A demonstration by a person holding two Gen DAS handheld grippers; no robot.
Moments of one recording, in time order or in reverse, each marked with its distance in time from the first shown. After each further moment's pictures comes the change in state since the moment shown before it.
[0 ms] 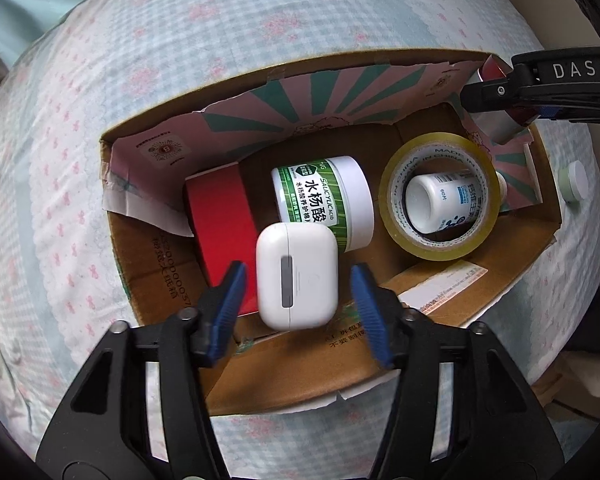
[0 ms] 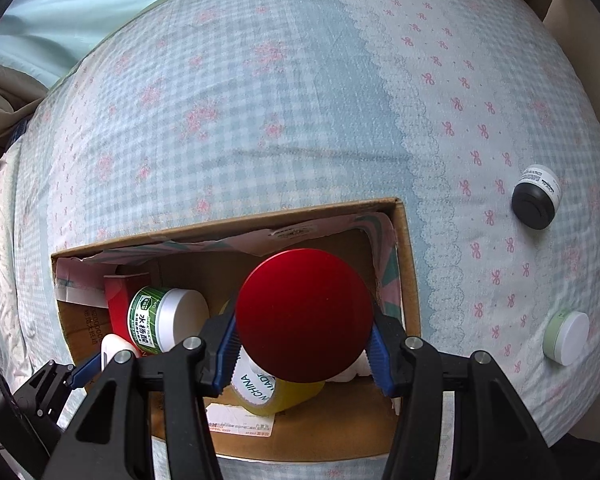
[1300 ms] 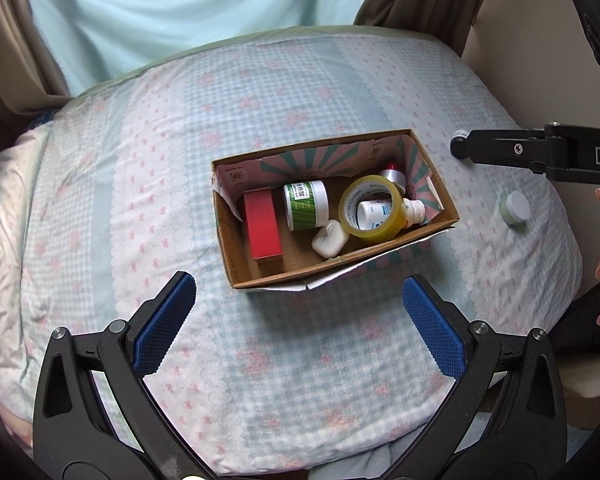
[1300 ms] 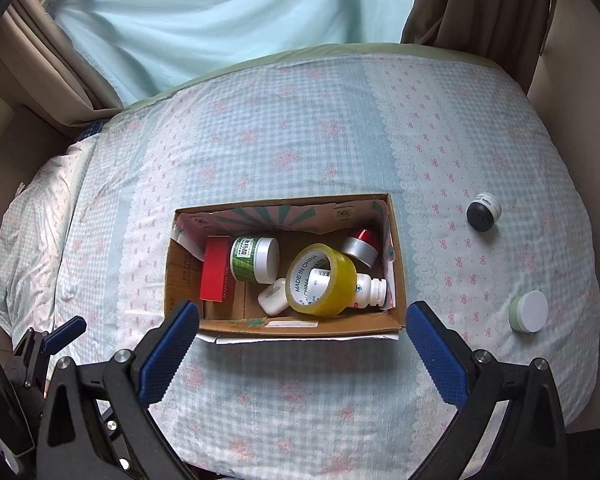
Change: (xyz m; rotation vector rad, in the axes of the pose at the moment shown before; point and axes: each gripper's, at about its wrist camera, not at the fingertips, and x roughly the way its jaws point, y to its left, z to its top) left arm -0.186 -0.021 -0.112 -0.072 -0.316 0.035; right arm -0.176 0.036 -0.134 -0.144 -0.293 0.030
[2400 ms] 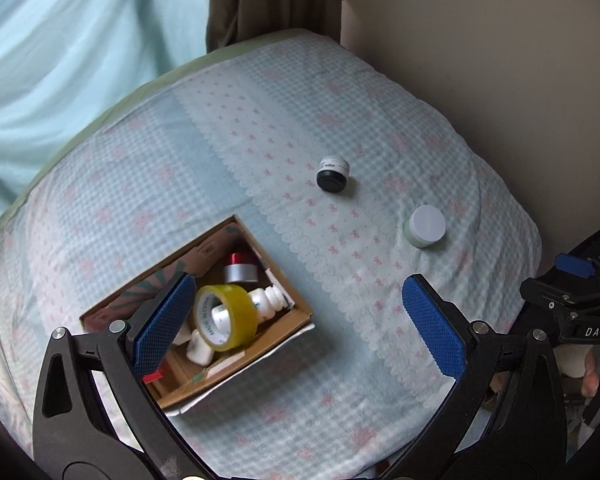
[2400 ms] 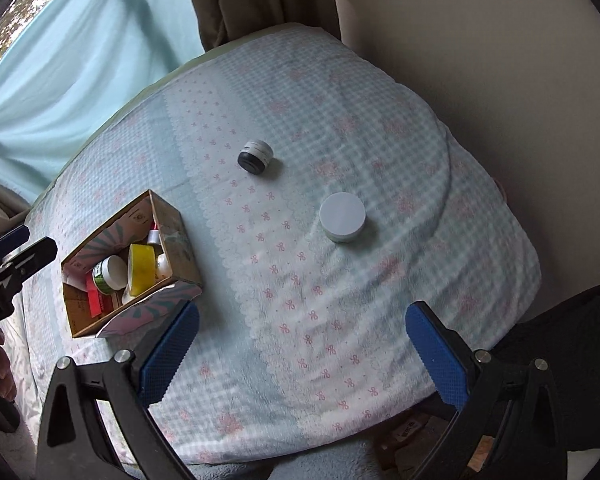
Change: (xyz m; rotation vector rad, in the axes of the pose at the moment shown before) left arm 0.051 -0.217 0.132 0.345 0.032 -0.192; right arm -0.069 -0.252 -0.120 0.483 -0.003 -0.199
